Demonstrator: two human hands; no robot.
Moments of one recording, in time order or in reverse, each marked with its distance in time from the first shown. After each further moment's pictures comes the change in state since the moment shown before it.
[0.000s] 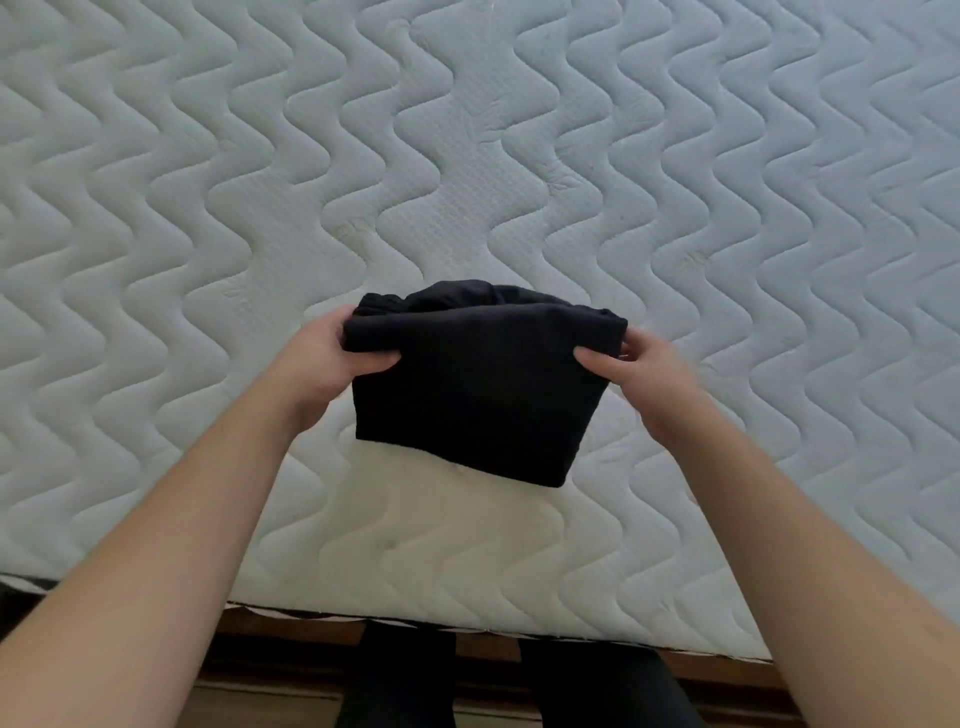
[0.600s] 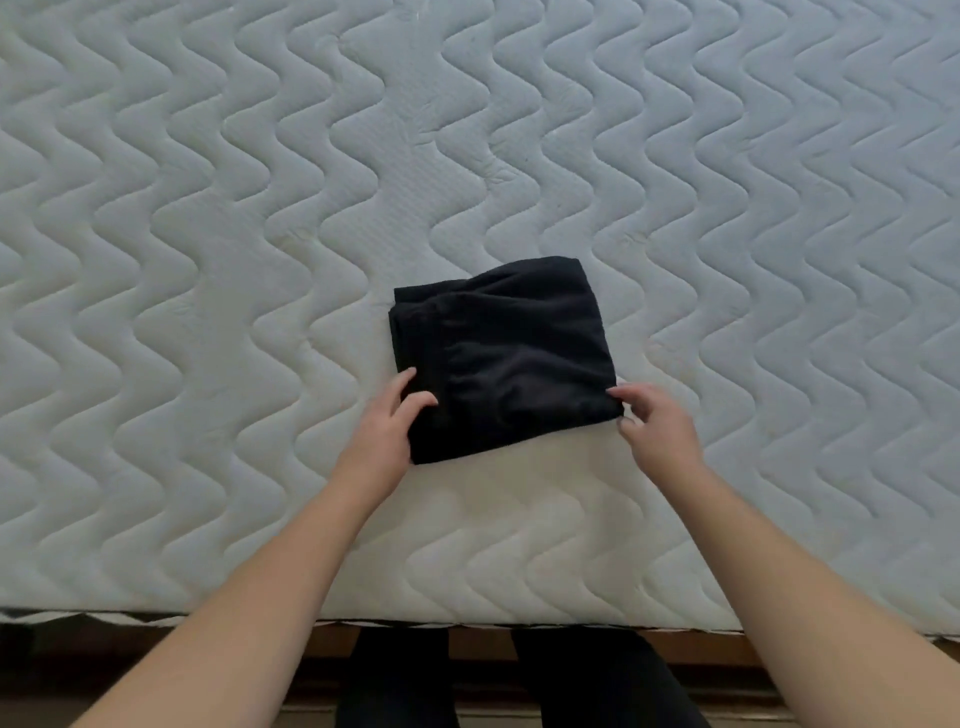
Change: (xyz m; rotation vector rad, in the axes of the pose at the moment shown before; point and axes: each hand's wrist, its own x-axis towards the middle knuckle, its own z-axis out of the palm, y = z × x) left_hand -0.017 -0.086 0.113 0.833 0.071 0.411; right_hand -0.040 0.100 -0.054 -0.361 0.272 -0.041
